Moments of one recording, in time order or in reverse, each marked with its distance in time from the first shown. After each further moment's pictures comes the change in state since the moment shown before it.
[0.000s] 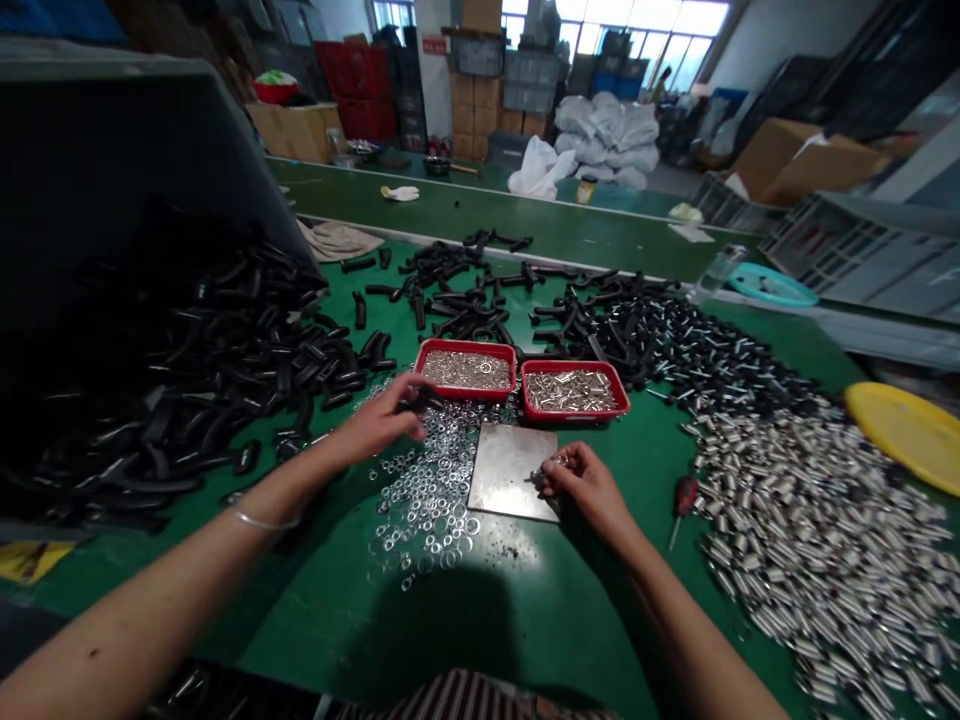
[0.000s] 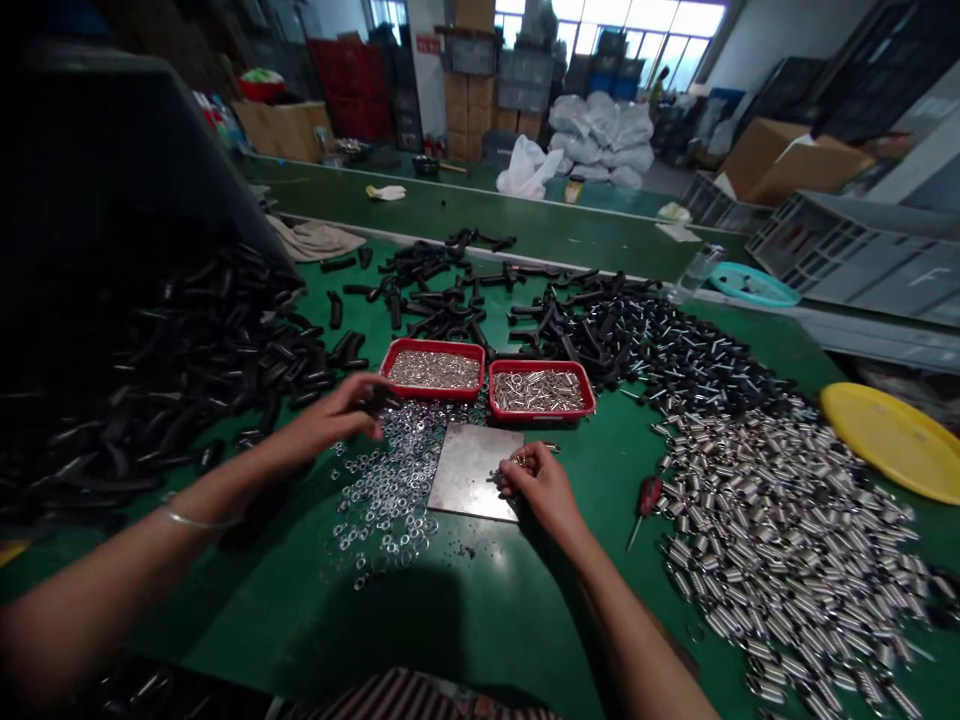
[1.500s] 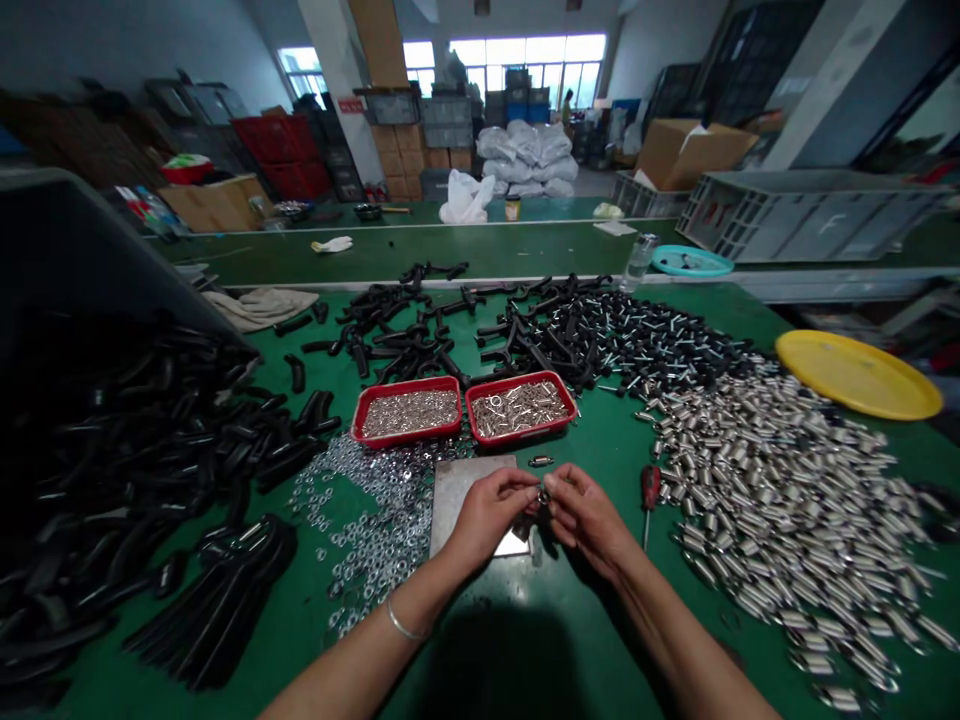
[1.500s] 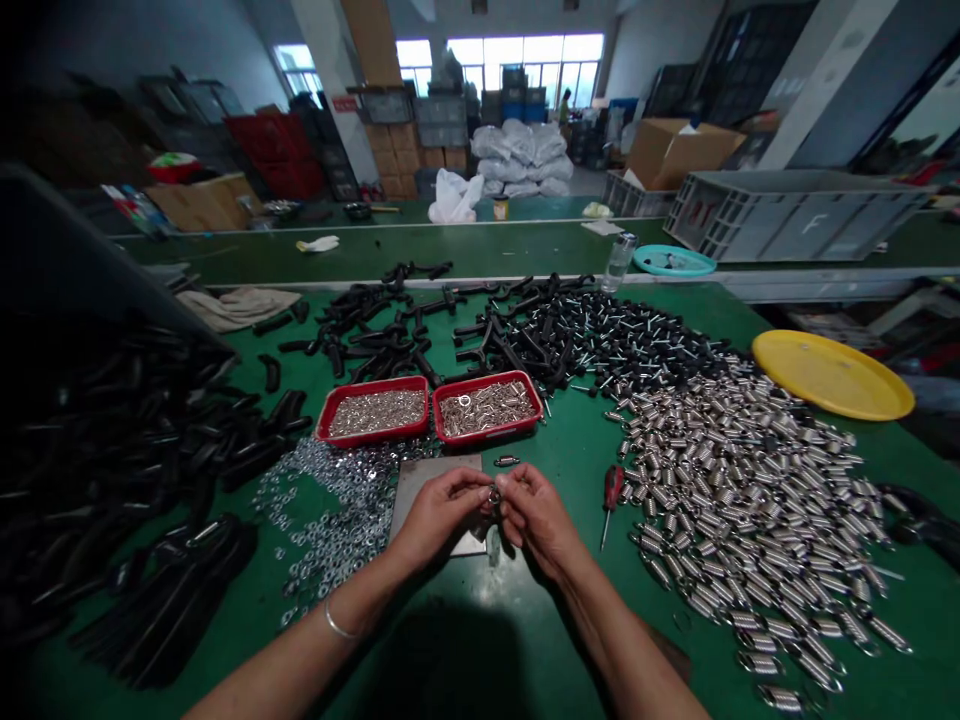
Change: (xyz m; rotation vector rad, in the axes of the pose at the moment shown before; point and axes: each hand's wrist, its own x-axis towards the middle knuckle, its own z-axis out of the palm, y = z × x) left_hand 0.033 0.072 0.215 -0.699 -0.134 -0.077; right_hand -0.022 0.003 -0.040 0.527 0.034 0.036
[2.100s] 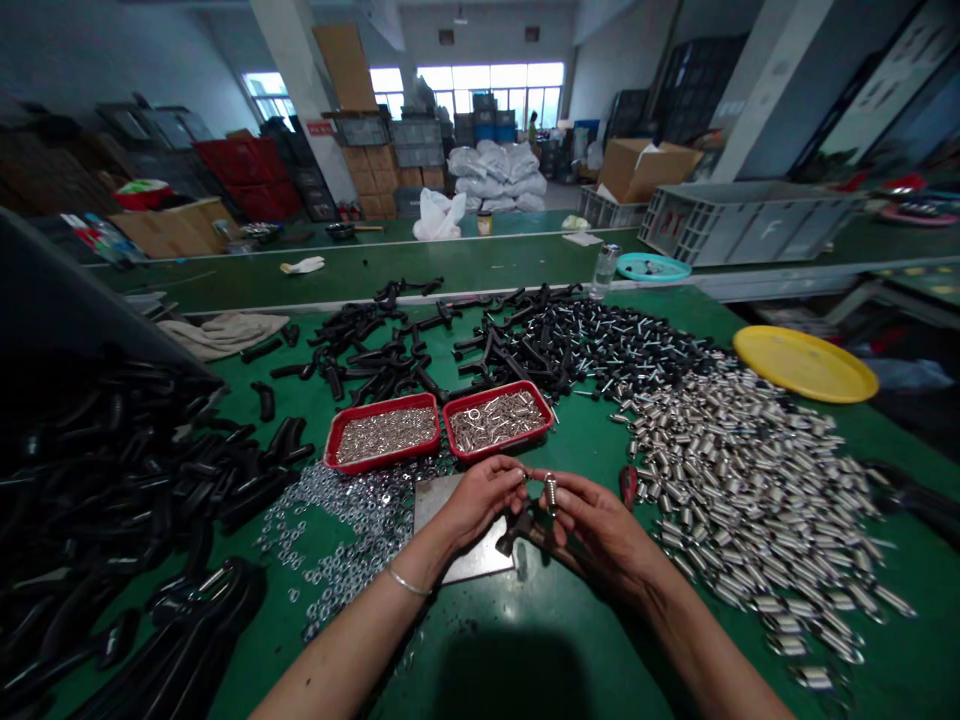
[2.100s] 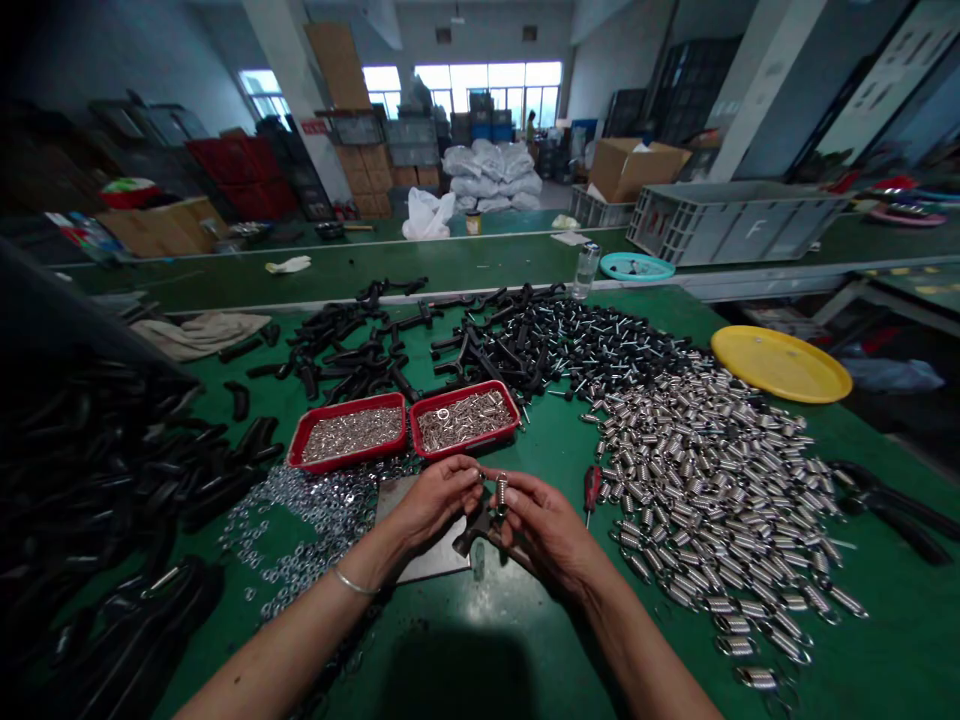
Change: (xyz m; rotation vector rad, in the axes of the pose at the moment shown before) left_hand 0.050 -0.005 0.000 -0.276 -0.264 -0.071; right_hand -0.021 -0.031 -0.019 0.010 -0.044 -0.017
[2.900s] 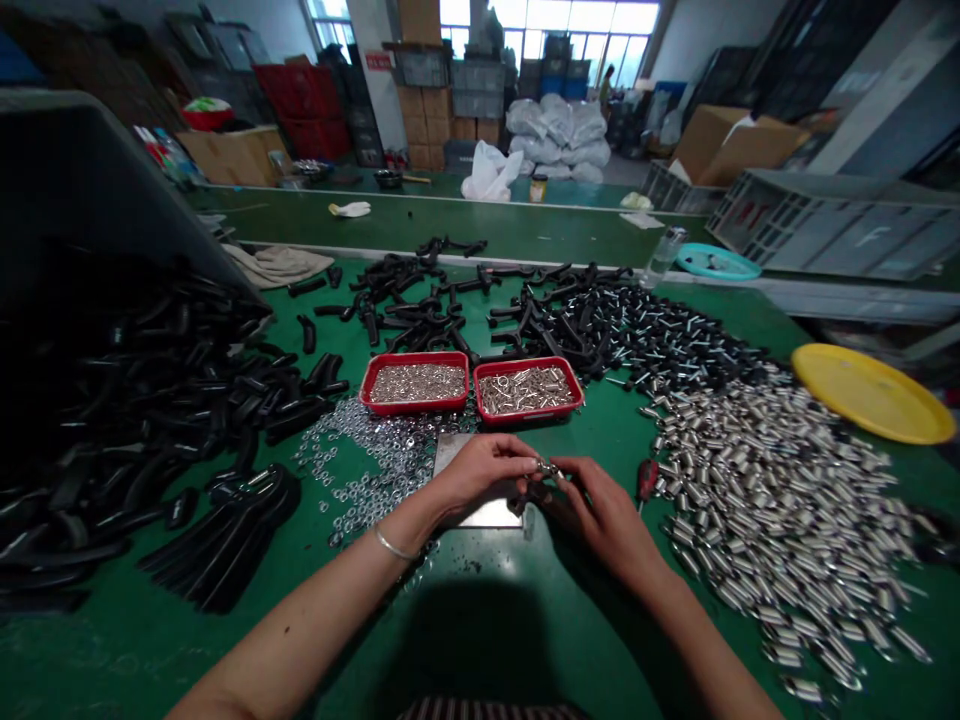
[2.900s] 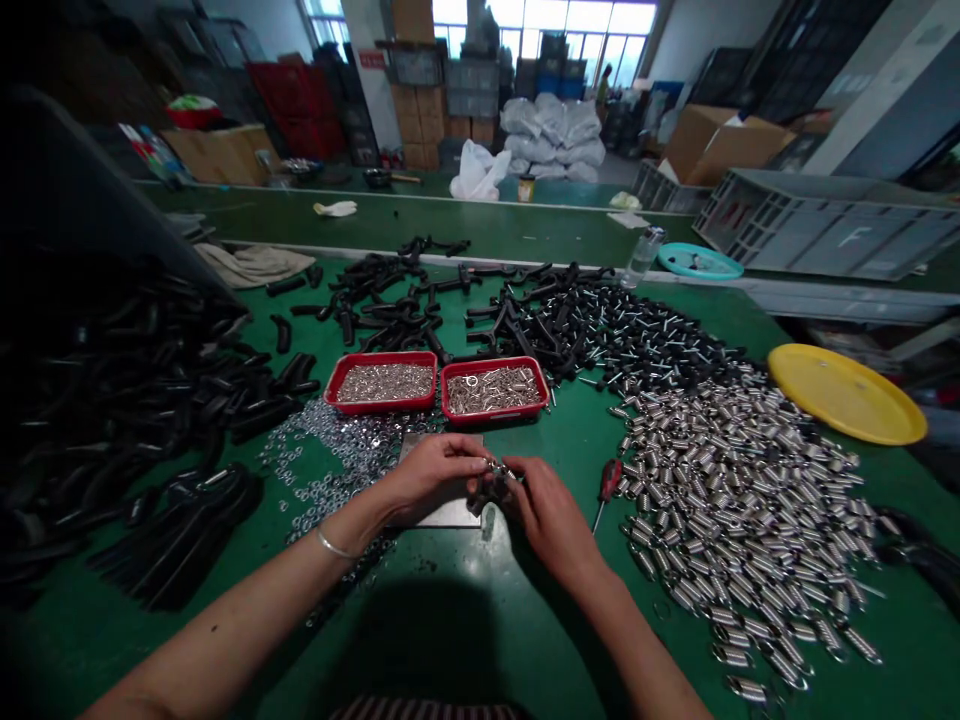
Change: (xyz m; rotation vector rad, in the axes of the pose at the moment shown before) left_hand -0.046 0.026 0.002 0.156 0.029 0.017; right_hand -0.008 -0.002 0.006 -0.994 -0.068 -0.316
